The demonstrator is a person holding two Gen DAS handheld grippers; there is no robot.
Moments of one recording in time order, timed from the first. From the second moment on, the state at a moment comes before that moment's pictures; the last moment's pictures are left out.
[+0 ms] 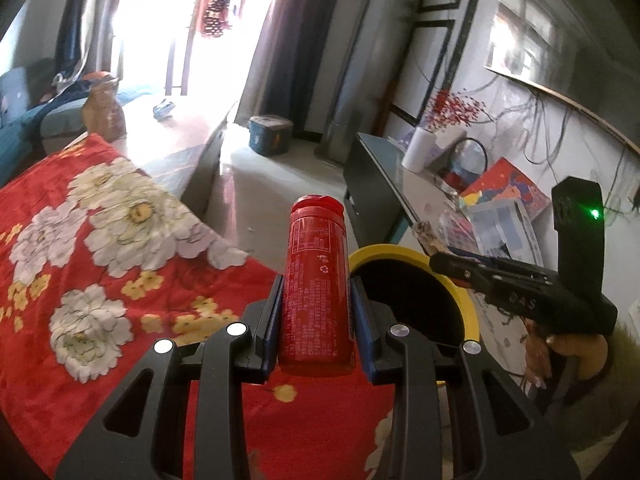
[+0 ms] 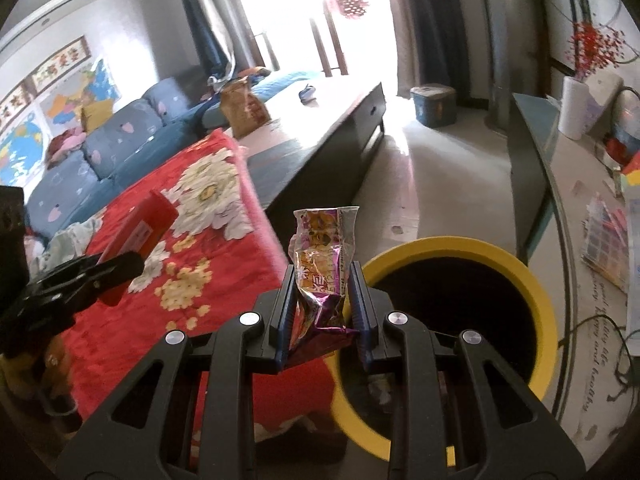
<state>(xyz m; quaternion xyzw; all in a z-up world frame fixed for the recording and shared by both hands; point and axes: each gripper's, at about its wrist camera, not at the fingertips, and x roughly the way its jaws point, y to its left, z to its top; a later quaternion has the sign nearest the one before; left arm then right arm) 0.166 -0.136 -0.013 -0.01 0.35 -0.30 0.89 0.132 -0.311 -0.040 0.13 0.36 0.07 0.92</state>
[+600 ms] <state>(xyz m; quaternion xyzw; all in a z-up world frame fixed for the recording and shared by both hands) 0.144 -0.218 -0.037 0.05 0.37 -0.36 0.86 0.123 -0.381 -0.072 0.18 0.38 -0.01 0.91</state>
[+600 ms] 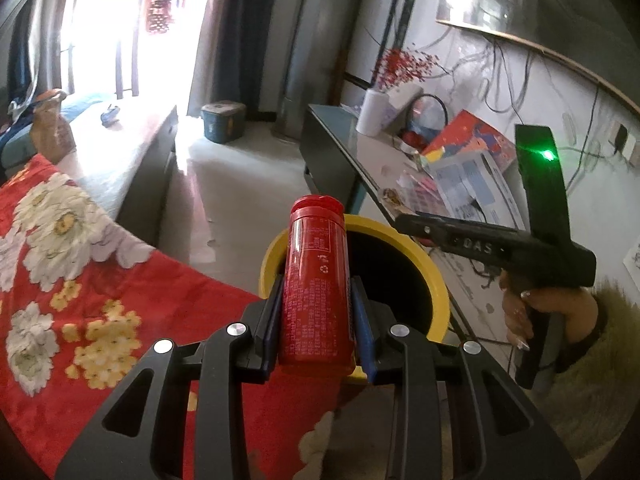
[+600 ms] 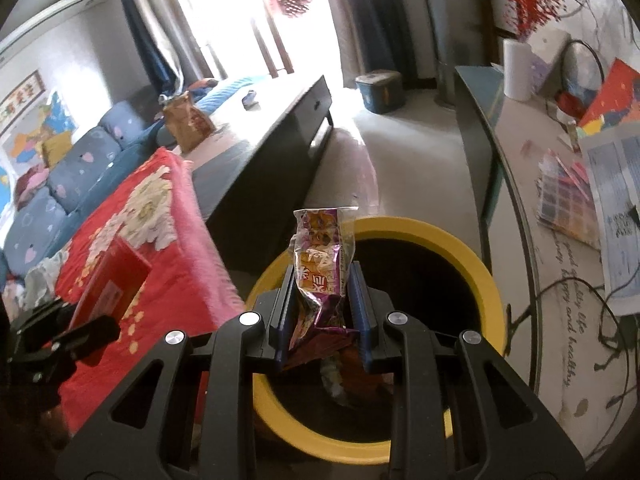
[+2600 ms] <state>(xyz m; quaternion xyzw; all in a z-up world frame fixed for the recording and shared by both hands) 0.069 -0.045 0.001 -0.07 0.28 -0.08 0.95 0.046 -0.285 -0.008 0.09 0.25 0.01 0.96</state>
